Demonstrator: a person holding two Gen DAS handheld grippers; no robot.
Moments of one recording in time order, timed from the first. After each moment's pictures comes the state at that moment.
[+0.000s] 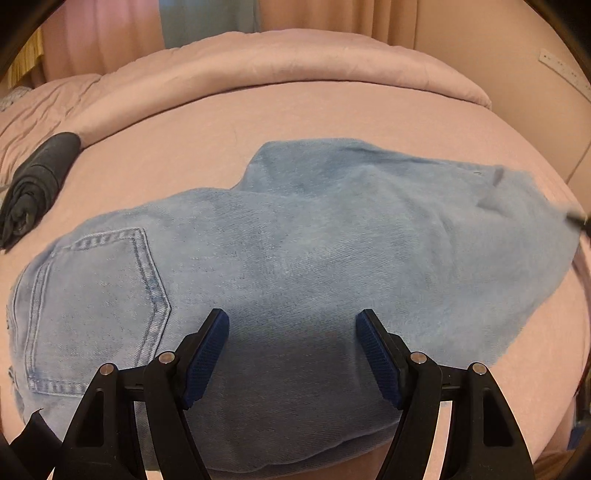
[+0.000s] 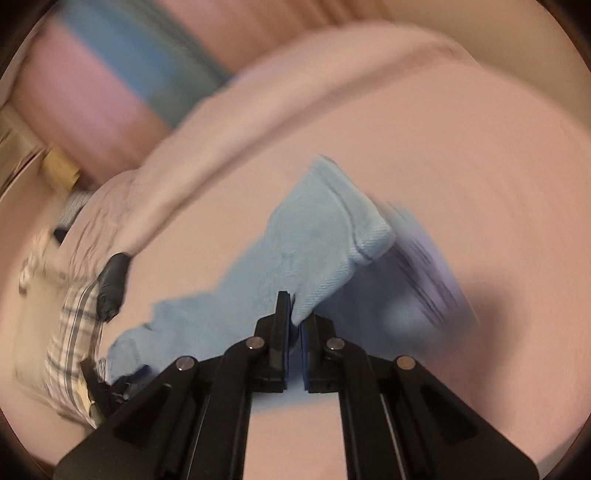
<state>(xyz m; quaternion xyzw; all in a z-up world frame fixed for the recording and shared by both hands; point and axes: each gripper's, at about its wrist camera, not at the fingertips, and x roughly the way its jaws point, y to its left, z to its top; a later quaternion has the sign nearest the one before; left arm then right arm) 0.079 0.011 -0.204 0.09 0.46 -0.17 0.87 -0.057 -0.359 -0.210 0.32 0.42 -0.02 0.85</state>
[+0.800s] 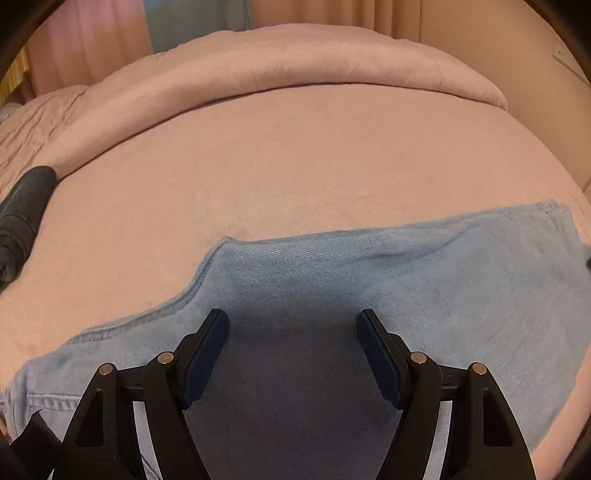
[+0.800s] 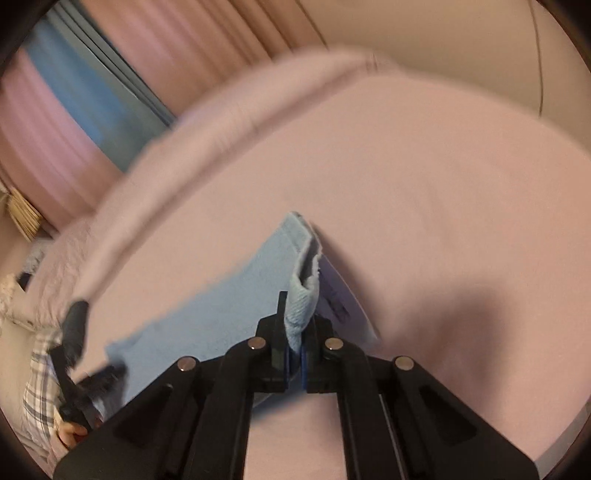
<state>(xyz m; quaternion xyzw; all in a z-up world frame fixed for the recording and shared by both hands) 0.151 -0.039 -0.208 0.10 0.46 -0.16 0.87 -0.066 -0.386 -0.215 0.31 0.39 -0.11 0.86</state>
